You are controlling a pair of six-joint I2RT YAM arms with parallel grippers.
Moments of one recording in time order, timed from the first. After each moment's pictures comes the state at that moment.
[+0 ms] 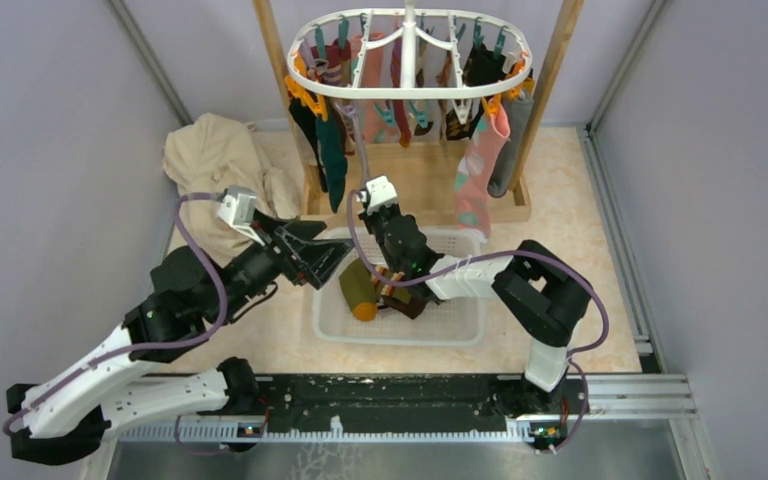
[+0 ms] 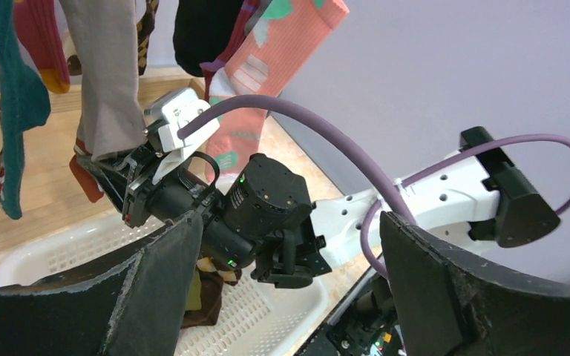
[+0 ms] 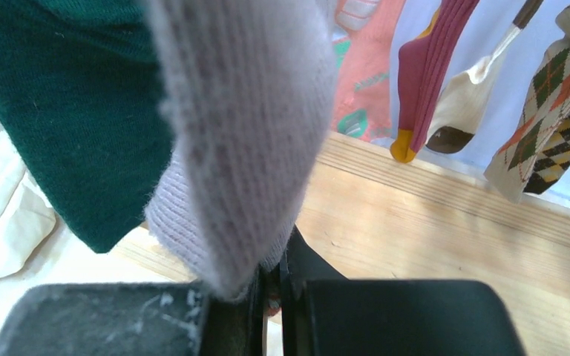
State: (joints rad) left arm -1.09 0.71 1.03 -0.22 -0.30 -0.49; right arm 0.93 1.78 0.94 0.94 0.54 -0.18
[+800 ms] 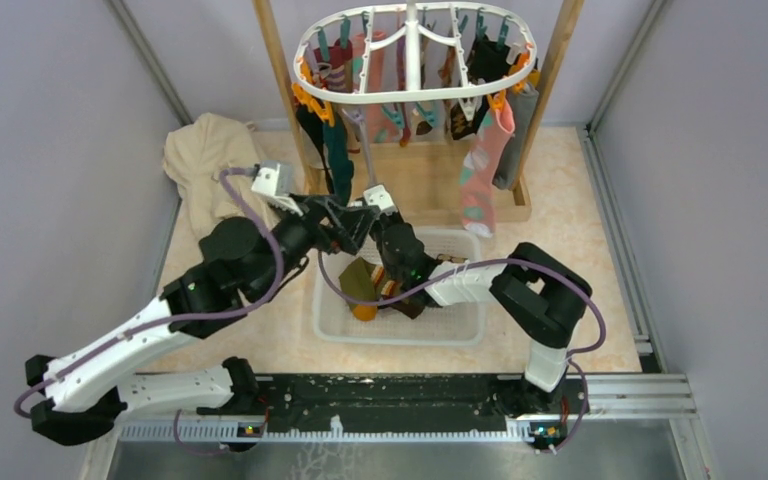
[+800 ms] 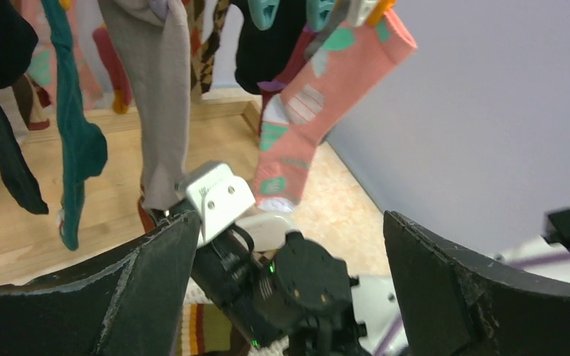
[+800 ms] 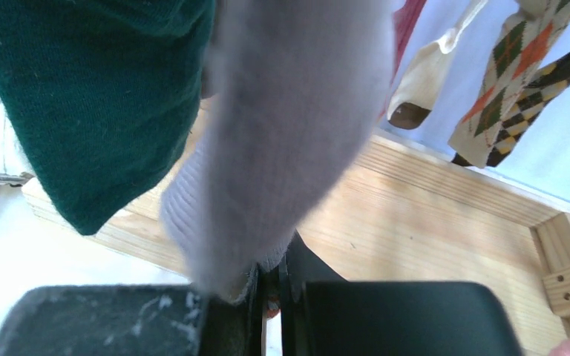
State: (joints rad) left arm -1.09 0.89 1.13 -0.17 -0.46 -0.44; right arm 0.95 1.78 0.90 0.94 0.65 -0.26
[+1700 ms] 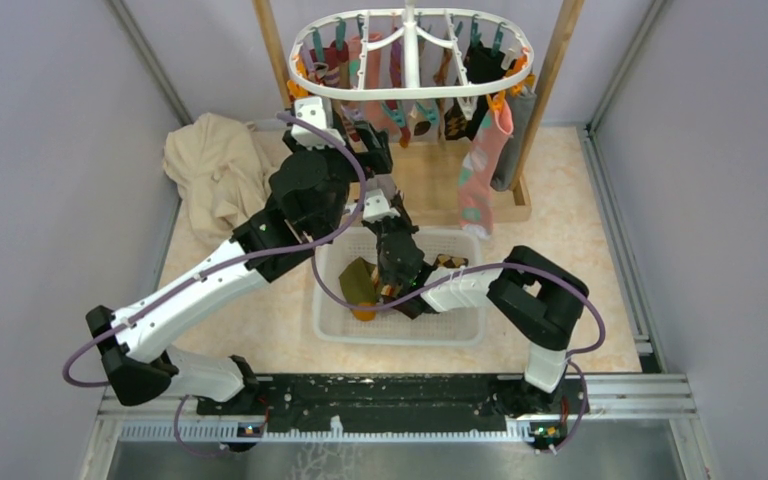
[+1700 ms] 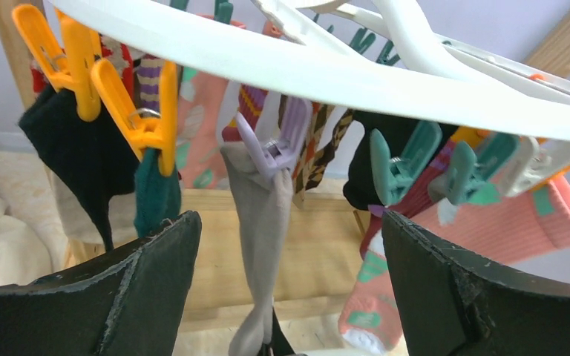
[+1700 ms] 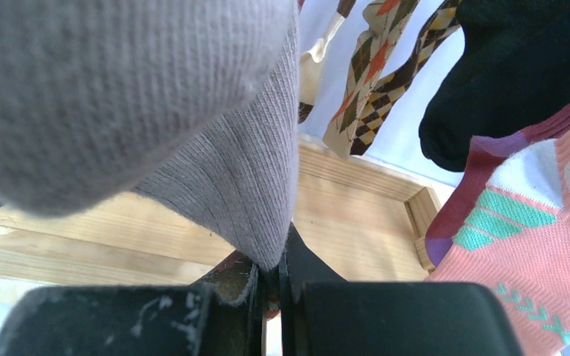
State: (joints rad) left arm -0.98 1.33 1.44 -0.01 -0.81 -0.28; right arm 1.01 1.78 0.90 1.08 0.95 -0.54
